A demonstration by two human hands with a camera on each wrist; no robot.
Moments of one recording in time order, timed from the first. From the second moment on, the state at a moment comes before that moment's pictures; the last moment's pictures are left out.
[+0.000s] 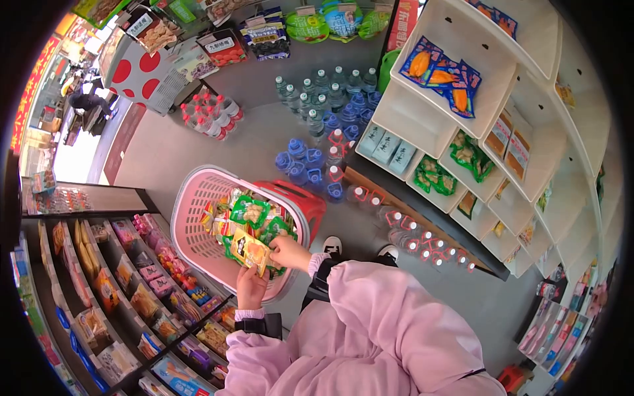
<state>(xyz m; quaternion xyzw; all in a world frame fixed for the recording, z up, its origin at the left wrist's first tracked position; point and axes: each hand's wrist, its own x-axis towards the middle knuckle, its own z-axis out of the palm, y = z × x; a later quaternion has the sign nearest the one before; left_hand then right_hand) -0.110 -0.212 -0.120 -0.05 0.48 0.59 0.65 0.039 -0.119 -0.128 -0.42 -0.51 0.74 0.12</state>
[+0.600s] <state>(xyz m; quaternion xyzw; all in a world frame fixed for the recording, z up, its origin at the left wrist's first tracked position) -0.042 -0.191 -0.094 0.30 0.70 0.45 0.46 0.274 -0.168 -0.100 -0.52 -0.48 0.66 0.26</state>
